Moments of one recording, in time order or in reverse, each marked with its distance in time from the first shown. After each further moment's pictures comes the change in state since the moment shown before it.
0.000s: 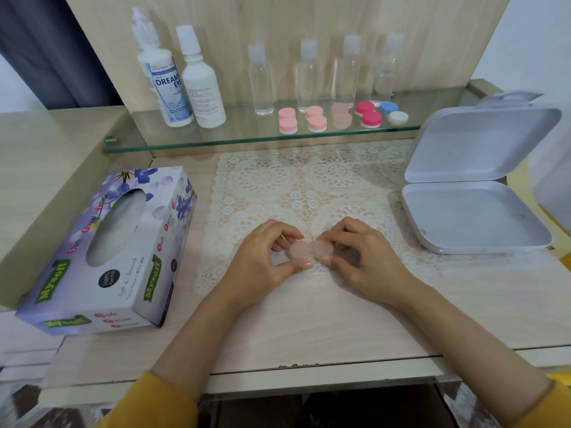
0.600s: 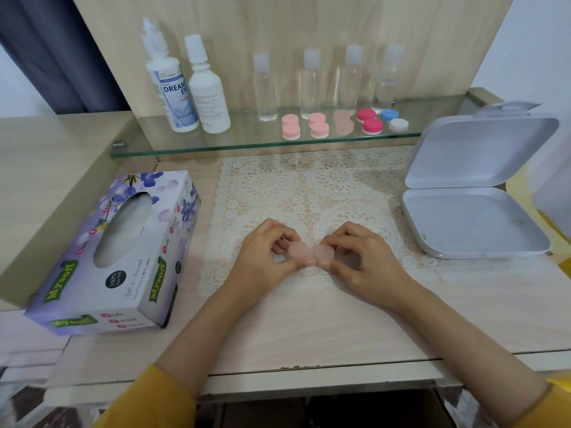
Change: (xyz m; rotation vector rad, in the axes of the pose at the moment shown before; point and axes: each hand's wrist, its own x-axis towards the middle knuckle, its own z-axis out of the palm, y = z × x) left_hand 0.005 0.004 0.000 0.046 0.068 -0.074; right_hand 0.001 -0.001 0.000 -0.006 -0.006 0.019
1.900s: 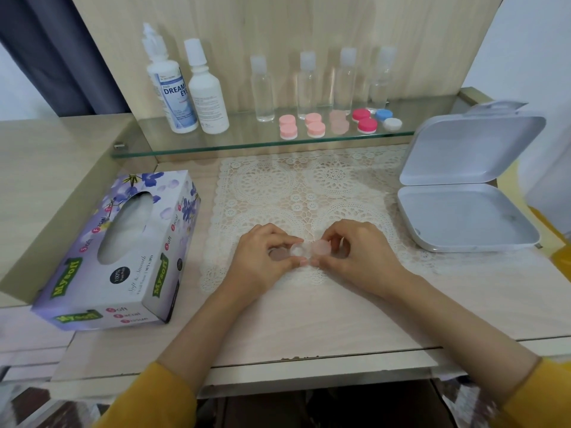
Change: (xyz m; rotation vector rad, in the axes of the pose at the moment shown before) left_hand -0.003 0.008 -0.003 0.137 -0.010 -0.080; right_hand 0.005 -0.016 -0.005 -0.127 0.020 0.132
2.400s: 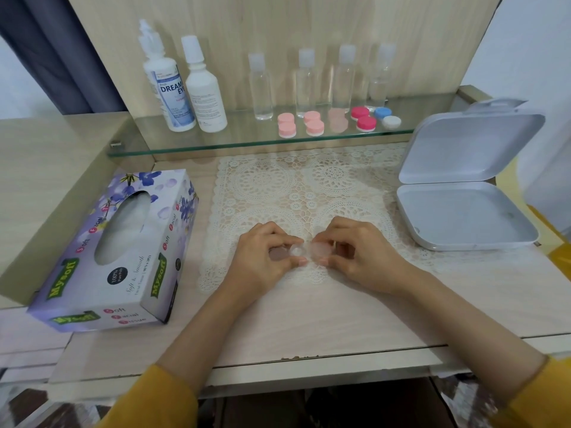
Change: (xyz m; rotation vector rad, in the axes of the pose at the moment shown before) left_hand 0.000 -0.001 0.002 -0.016 0.020 0.053; right_hand 0.001 0.006 -0.005 0.072 -0.120 -0.181
